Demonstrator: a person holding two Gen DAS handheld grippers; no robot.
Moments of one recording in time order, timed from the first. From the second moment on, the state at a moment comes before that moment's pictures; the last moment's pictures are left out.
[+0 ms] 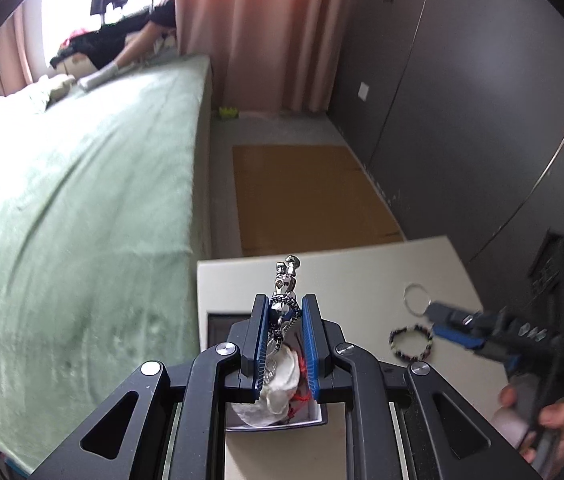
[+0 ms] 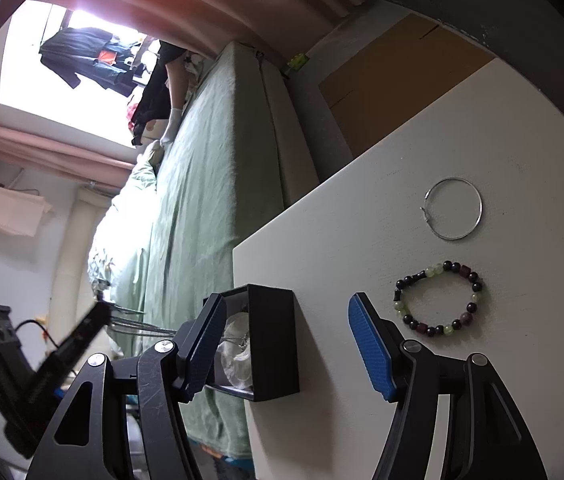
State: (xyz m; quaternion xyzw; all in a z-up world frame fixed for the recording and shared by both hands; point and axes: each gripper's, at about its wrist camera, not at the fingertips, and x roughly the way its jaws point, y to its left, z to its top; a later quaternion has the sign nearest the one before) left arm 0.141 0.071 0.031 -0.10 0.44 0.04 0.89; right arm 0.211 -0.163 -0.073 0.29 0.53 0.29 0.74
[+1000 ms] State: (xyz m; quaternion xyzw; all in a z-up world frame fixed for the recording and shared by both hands) left arm 0.184 0.011 -0.026 -0.08 0.50 0.00 0.86; right arm 0.216 -0.235 -0.077 0.30 0.53 0.23 0.76
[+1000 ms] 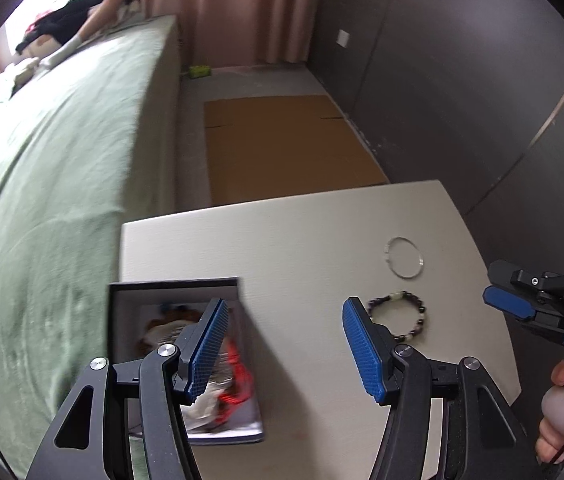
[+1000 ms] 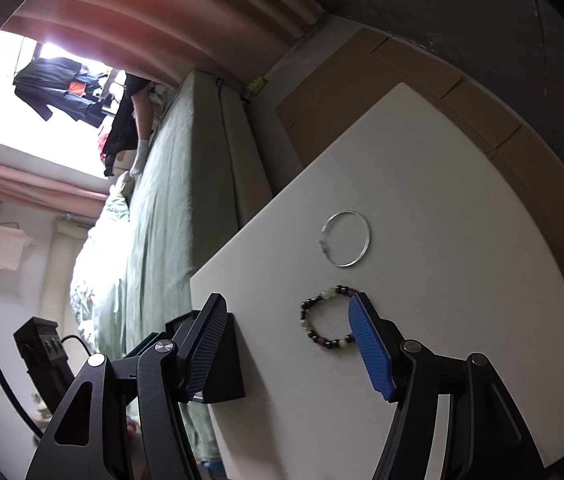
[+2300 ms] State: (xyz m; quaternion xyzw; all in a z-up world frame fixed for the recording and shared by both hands) left arm 0.211 -0.047 -0.070 -0.06 0.51 -0.03 0.85; right arm 0.223 -0.275 -0.104 0.28 0.58 0.14 0.75
